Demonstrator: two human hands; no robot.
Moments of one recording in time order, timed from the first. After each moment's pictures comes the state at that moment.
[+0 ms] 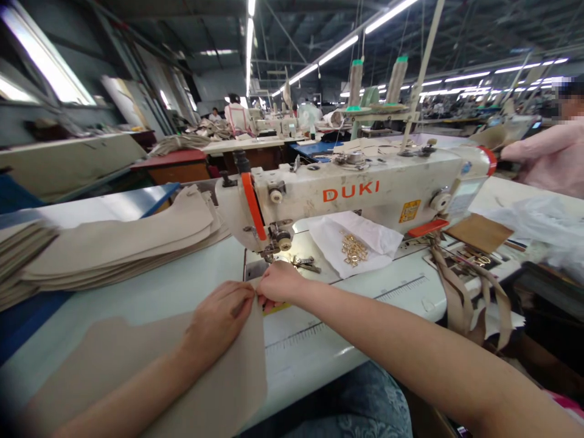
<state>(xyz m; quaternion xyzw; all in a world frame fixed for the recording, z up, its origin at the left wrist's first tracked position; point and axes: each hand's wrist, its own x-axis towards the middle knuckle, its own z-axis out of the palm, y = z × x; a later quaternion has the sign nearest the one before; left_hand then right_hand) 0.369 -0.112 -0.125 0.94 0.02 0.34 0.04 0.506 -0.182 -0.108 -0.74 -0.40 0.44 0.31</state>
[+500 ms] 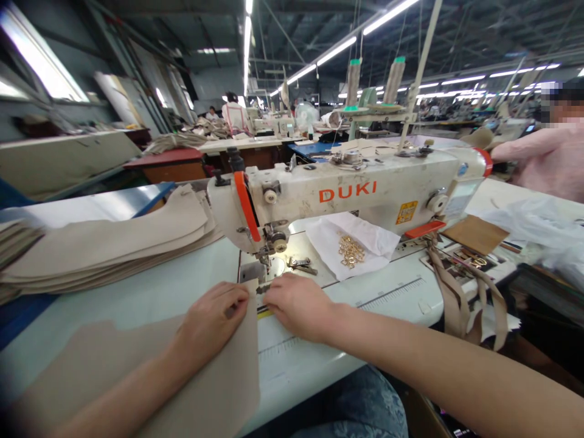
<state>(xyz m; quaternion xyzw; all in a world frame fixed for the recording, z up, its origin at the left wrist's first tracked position) 0.371 -0.109 -0.124 0.95 0.04 0.31 0.06 0.511 -0.246 -0.107 -0.70 -0.67 0.10 0.24</state>
